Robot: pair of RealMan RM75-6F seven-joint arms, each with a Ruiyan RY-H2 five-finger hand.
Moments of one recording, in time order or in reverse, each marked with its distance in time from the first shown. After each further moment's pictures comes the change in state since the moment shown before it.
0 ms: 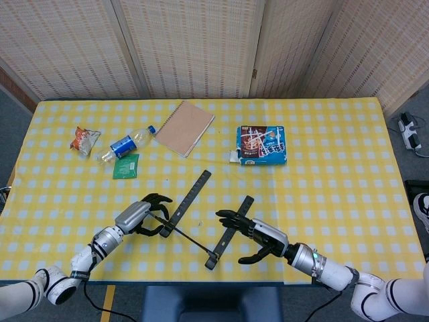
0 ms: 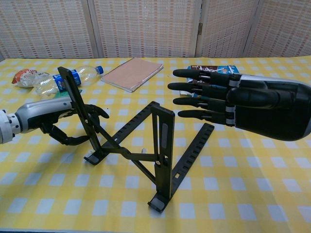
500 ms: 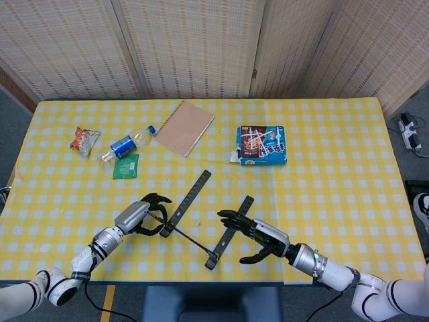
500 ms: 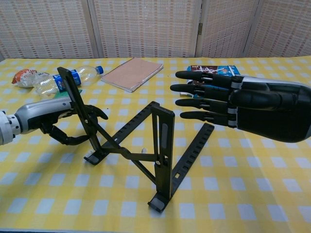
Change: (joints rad) left arm 0.005 -0.009 0.001 0.001 -0.023 0.005 0.006; right arm -0.010 -0.003 -0.002 0.012 -0.004 0.004 0.009
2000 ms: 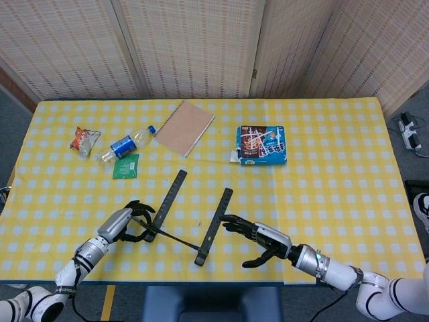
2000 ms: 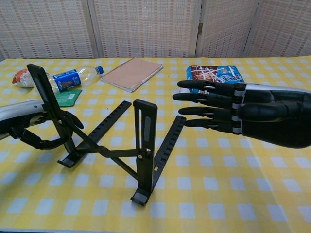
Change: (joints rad) left arm 0.100 0.127 0.013 -0.223 -0.136 0.018 0.107; right arm 0.008 0.008 -0.030 0.035 -0.041 0.005 0.024
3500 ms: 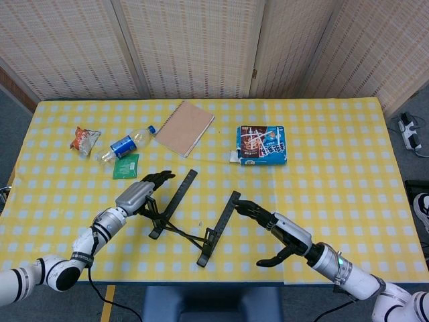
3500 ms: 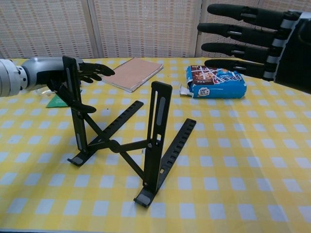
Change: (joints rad) left arm -0.214 0.105 -0.211 -0.146 -0.281 -0.238 0.368; right arm -0.080 0.154 0.051 -0.180 0.003 0.153 -0.200
